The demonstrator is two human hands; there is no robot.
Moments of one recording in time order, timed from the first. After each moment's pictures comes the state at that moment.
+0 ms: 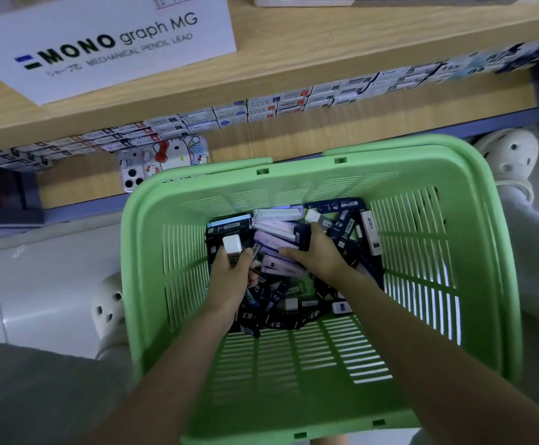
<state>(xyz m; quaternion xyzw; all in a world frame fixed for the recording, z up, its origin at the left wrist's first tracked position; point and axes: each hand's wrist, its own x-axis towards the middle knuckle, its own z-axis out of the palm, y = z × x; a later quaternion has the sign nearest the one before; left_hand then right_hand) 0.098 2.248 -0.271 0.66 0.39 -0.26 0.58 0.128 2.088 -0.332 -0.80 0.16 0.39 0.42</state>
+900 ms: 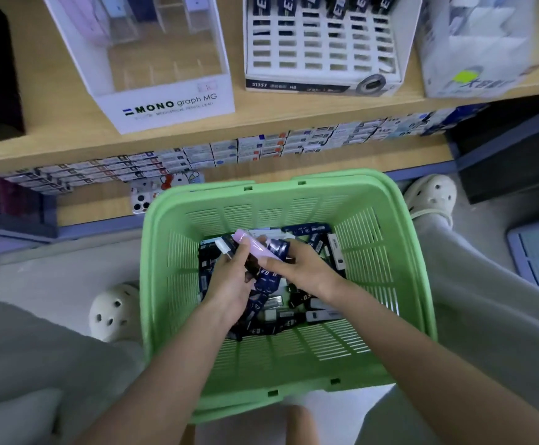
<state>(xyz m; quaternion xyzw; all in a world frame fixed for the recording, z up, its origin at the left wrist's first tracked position) 0.101 2.219 -0.197 0.46 0.45 -0.22 0.73 0.115 2.090 -0.206 -0.74 0.09 0.37 0.55</state>
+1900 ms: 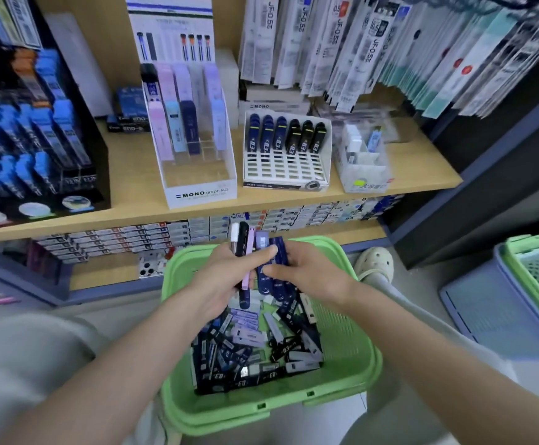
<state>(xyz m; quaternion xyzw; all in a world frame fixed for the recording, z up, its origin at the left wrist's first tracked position) 0.100 2.241 -0.026 0.64 0.17 -0.26 0.70 0.100 2.097 -0.025 -0.82 -0.03 0.24 0.53</state>
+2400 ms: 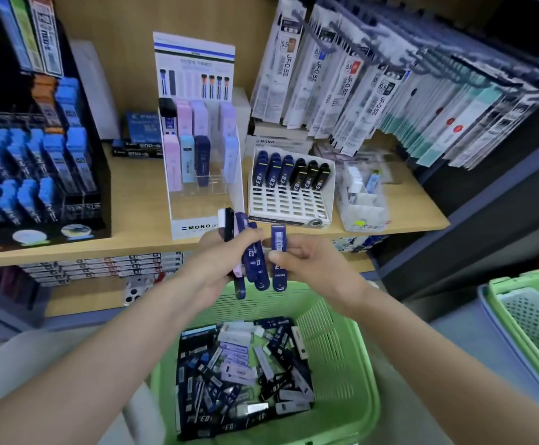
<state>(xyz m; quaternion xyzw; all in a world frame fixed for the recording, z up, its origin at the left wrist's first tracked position) 0.151 2.266 0.004 0.62 0.16 -0.20 0.74 0.138 2.117 0.022 -0.79 -0.03 0.19 0.58</state>
